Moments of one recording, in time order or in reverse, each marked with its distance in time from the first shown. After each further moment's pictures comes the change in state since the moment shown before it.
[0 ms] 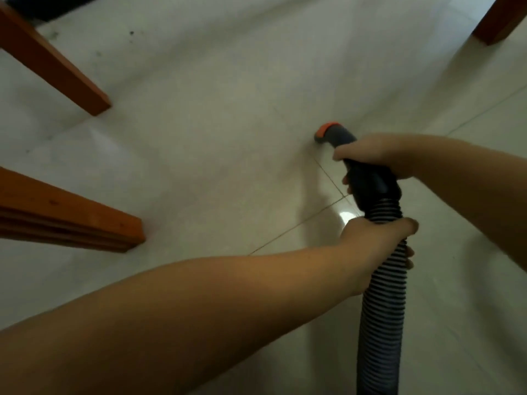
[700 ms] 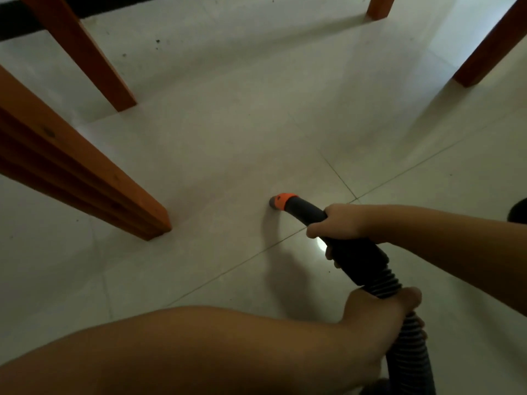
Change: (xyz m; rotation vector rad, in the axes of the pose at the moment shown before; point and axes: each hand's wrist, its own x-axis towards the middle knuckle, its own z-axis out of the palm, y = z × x) left_hand -0.097 -0.094 -0.022 -0.156 -0.028 0.046; right_hand -0.058 -0.001 0.125 -0.275 -0.175 0.009
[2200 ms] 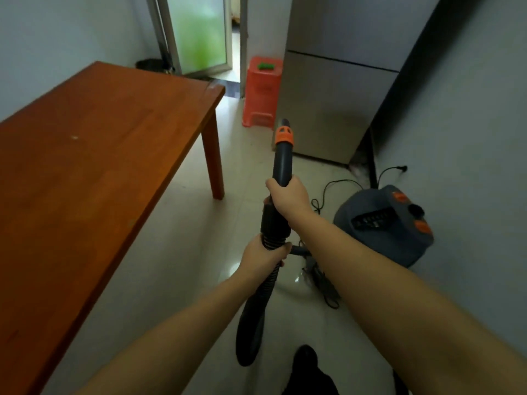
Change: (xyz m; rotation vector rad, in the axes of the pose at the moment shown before) left_hand -0.417 0.398 0.342 0.858 -0.277 0.322; right_hand -0.665 -0.081 -0.269 1.184 1.230 -0.015
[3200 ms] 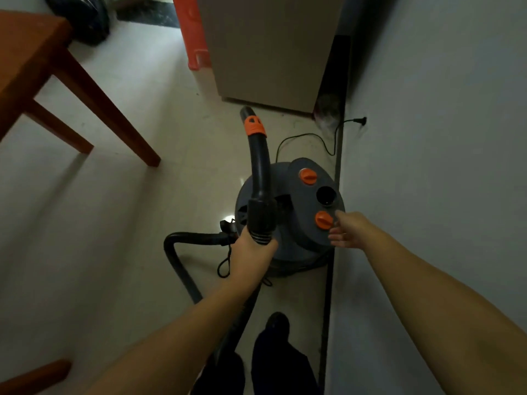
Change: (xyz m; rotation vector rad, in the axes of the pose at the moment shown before) left_hand 0.166 0.025 0.403 0.243 0.204 -0.119; right_hand 0.245 0.268 -0.459 0.025 -0.037 0.772
